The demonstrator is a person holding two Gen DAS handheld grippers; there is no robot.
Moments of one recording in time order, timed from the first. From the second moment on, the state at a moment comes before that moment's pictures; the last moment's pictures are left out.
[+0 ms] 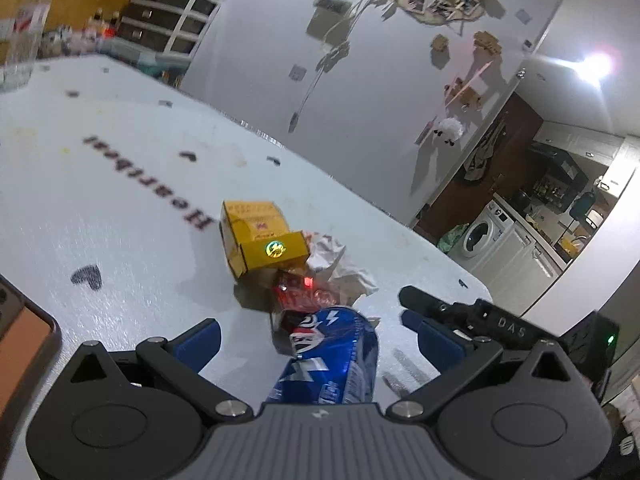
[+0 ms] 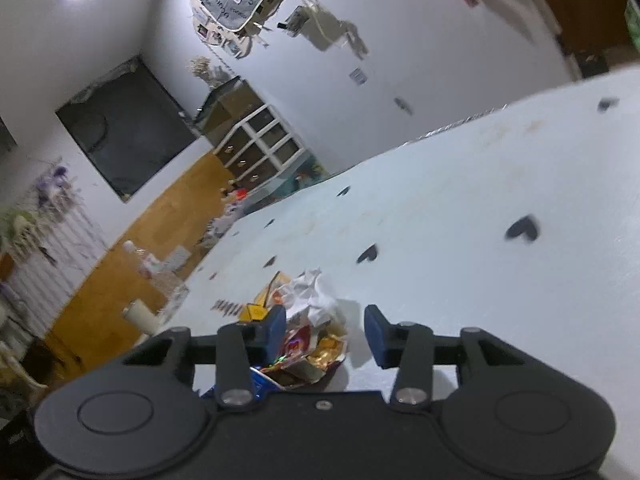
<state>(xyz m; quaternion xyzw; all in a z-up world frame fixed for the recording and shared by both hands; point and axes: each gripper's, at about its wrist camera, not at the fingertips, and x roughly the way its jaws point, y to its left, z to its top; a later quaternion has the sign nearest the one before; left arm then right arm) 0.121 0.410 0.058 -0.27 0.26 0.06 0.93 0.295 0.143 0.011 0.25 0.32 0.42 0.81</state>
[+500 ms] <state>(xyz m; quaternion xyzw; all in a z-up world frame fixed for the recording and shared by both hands) 0.135 0.415 0.031 -0.32 0.28 -0.01 0.91 0.299 0.166 -0.006 0.24 0.34 0.48 0.77</state>
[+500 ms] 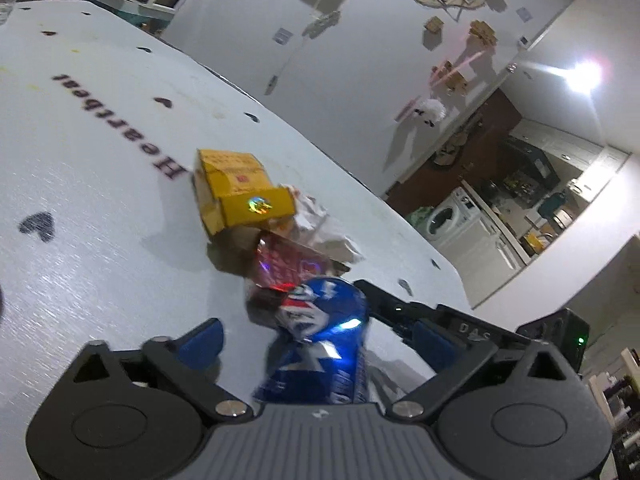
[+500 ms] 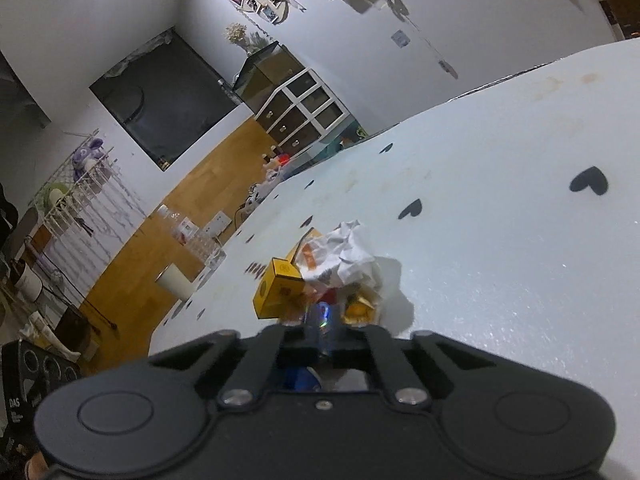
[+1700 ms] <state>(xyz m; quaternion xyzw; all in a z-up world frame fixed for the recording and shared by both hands) 0.103 0.321 0.048 -0.17 0.34 0.00 0.93 0.207 0.057 0.010 0.17 0.34 0.46 0.80</state>
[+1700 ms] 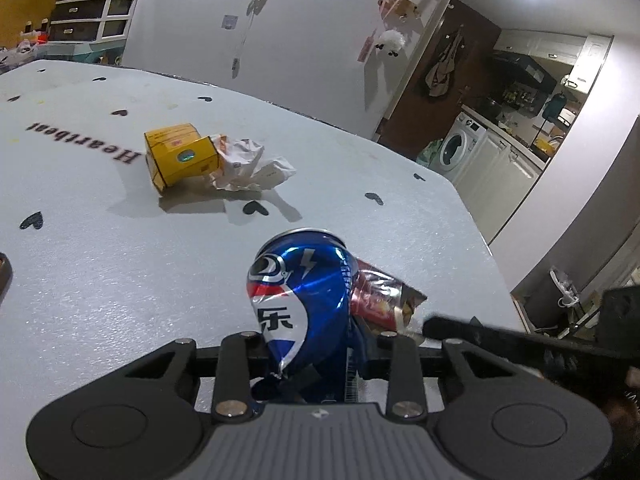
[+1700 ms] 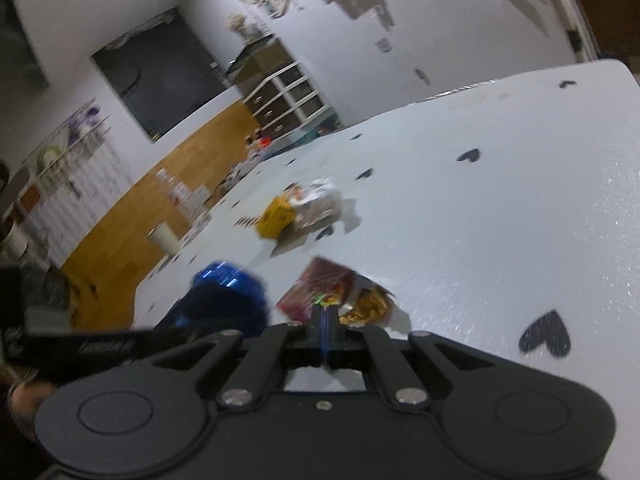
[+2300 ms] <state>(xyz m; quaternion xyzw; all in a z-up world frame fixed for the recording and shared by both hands) 0.084 0.321 0.063 -0.09 0.31 0.07 0.94 0.217 0.102 0.036 -0.05 0.27 0.50 0.82</state>
